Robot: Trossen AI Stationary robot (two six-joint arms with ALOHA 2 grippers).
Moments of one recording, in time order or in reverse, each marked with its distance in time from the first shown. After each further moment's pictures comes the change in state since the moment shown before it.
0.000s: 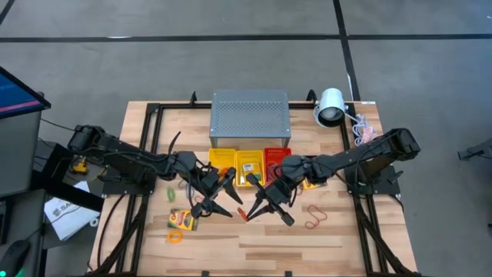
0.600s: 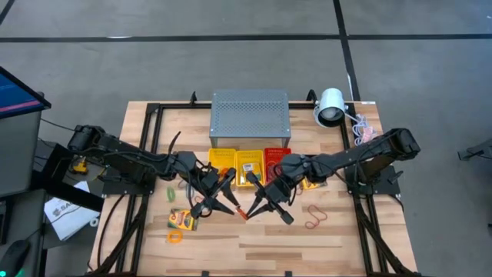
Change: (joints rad) left arm -0.002 0.000 0.000 0.000 0.007 -0.001; right arm -0.013 0.000 0.000 0.000 0.000 -0.006
